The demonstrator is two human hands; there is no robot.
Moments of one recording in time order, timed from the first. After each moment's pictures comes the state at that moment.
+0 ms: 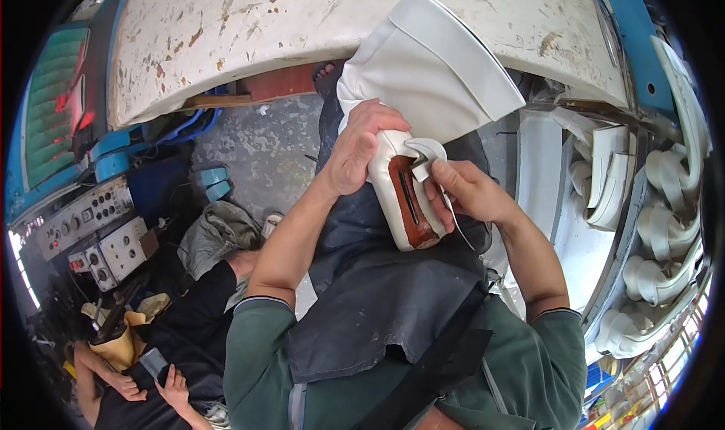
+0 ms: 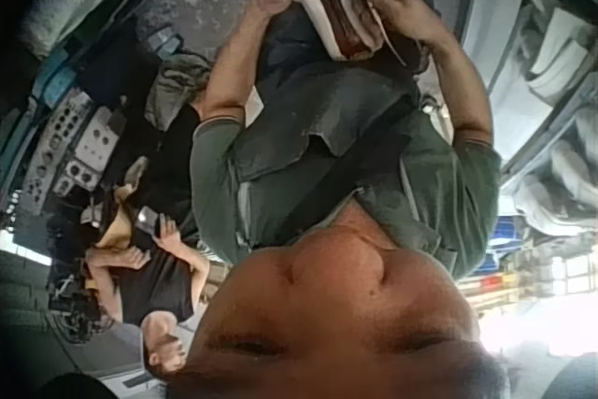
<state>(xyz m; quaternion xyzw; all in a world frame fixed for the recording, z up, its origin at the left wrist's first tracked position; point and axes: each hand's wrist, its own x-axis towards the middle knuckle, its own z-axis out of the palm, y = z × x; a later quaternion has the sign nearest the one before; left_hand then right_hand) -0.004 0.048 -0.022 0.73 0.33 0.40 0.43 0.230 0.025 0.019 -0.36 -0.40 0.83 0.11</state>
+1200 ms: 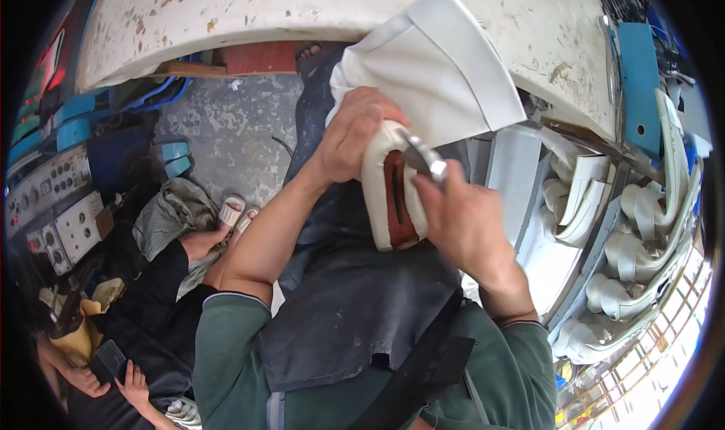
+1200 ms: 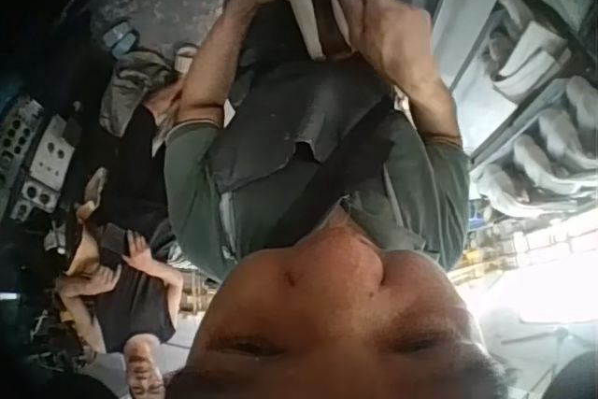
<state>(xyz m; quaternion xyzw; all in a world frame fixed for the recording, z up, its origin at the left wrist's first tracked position) -0.006 0.049 -0.039 0.65 0.40 0.48 0.43 0.185 0.013 0.081 -0.54 -0.79 0.30 0.01</state>
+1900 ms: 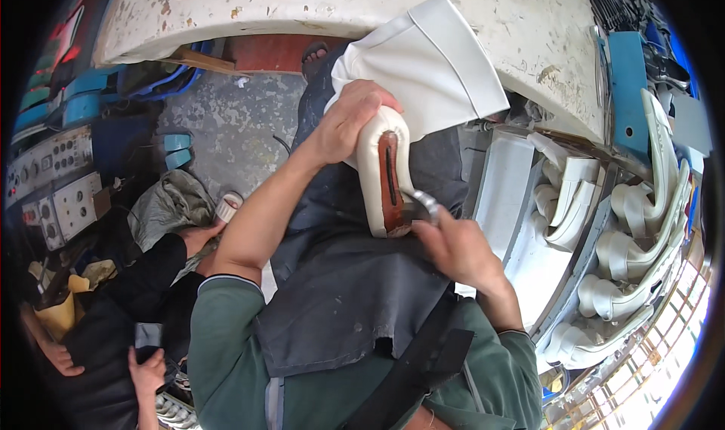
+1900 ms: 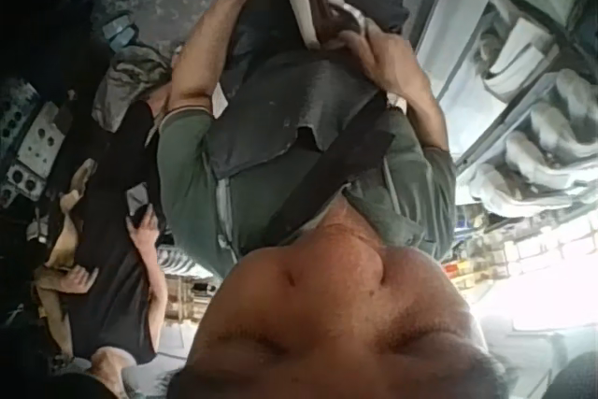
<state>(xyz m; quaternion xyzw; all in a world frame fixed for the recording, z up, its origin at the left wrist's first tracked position) -0.010 0.043 -0.024 0.67 0.40 0.46 0.41 0.230 -0.034 0.077 -0.47 -0.78 0.37 -0.15</state>
